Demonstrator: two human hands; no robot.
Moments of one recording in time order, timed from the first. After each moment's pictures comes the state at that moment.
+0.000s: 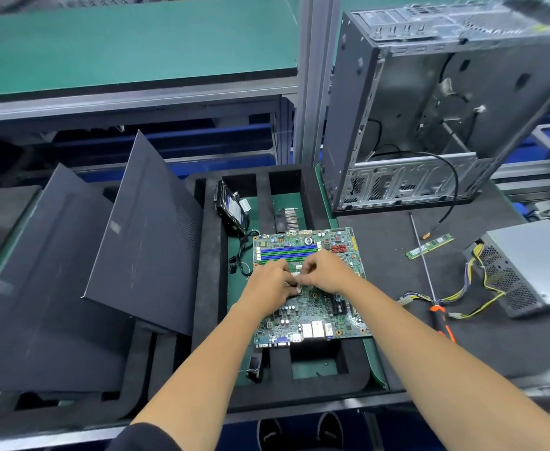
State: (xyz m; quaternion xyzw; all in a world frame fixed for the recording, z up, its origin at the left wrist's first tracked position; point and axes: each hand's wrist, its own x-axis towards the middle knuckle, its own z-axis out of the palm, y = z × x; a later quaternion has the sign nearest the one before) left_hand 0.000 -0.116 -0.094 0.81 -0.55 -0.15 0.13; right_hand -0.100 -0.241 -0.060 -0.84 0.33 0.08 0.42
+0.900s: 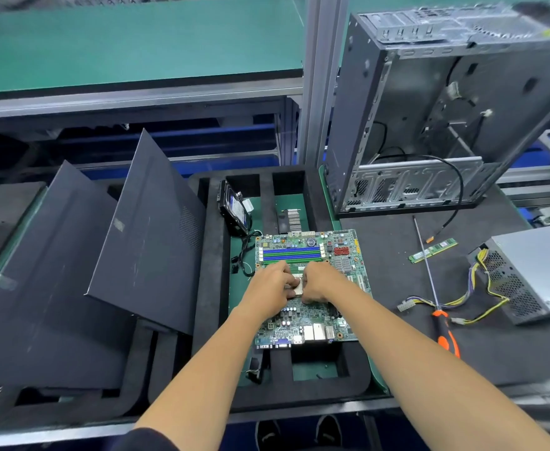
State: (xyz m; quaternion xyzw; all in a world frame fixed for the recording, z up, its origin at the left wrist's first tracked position) left_hand 0.000 -0.113 -0.104 0.81 -0.55 -0.16 0.16; right_hand -0.084 -0.223 -0.060 -0.88 0.33 0.24 0.23
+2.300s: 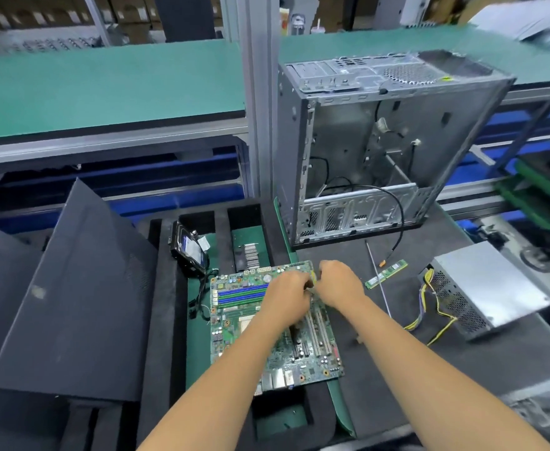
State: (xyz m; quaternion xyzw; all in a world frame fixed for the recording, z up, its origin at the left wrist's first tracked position) left_hand -0.053 -0.227 -0.057 0.80 -0.55 -0.15 0.20; right_hand -0.139 -0.315 -0.034 -0.86 0.47 0.05 0.20
